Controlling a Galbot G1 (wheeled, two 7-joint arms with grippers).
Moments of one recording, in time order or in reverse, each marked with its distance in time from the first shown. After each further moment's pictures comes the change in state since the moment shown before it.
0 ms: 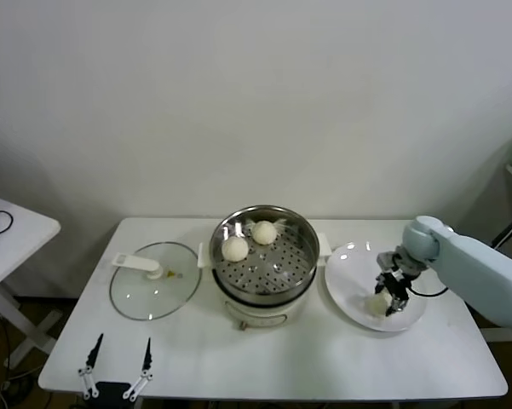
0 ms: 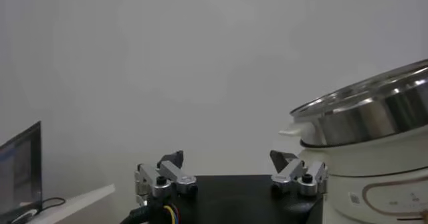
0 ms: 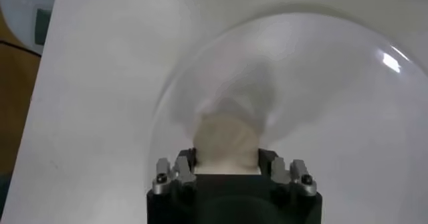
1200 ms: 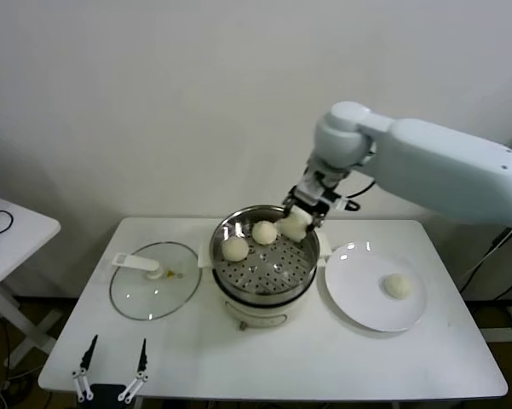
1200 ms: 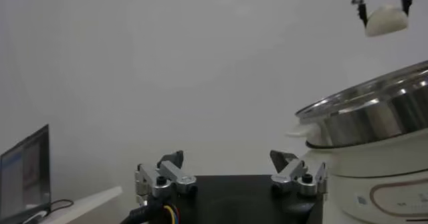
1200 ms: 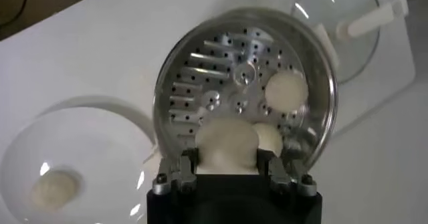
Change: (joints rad) left arm 0.018 0.000 -0.017 -0.008 -0.003 -0.016 -0.012; right arm 0.686 0.278 -0.350 0.424 0.127 0.130 -0.052
